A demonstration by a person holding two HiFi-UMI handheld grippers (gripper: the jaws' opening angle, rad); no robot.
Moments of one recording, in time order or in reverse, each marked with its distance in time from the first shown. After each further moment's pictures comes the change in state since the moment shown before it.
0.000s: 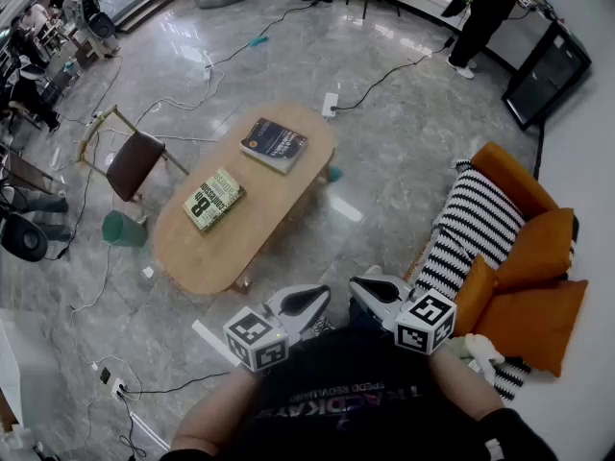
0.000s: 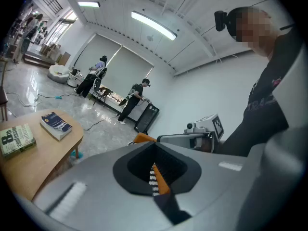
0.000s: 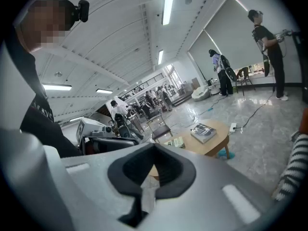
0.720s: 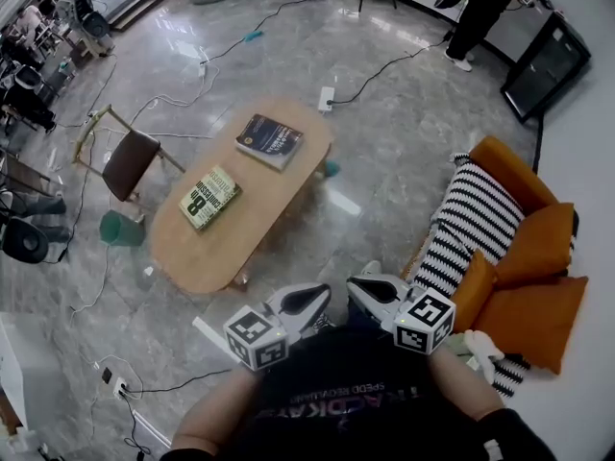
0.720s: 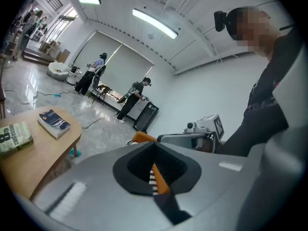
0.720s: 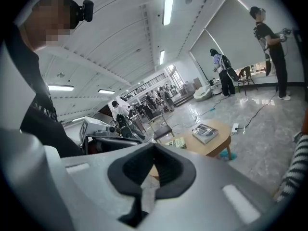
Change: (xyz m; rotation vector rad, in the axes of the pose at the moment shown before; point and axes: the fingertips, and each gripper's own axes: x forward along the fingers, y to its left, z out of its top) left arm 0.015 0.003 -0.001 -0.009 0.017 -0.012; right arm -0.001 -0.007 0.002 -0.015 -0.007 0.025
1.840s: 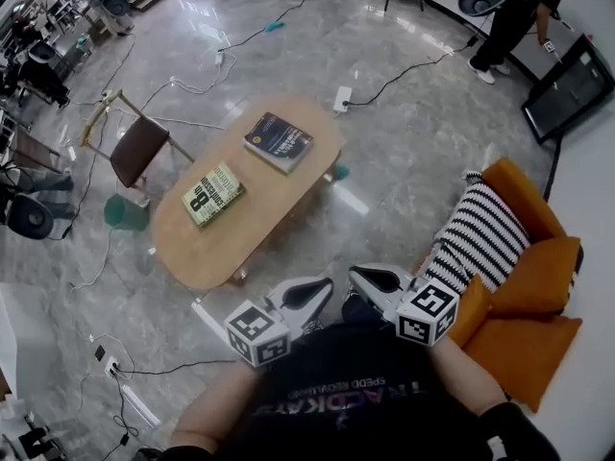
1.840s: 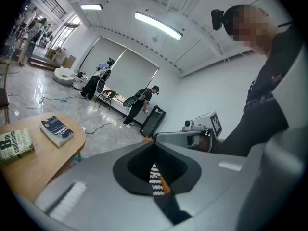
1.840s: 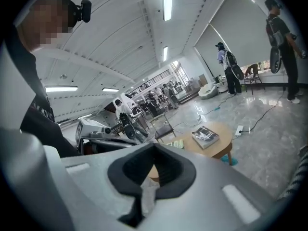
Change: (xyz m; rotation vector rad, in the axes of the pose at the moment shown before) left arm 0.054 0.024 0.048 -0.007 -0.044 0.086; right arm 0.009 -0.065 0.057 -0.020 0.050 0.069
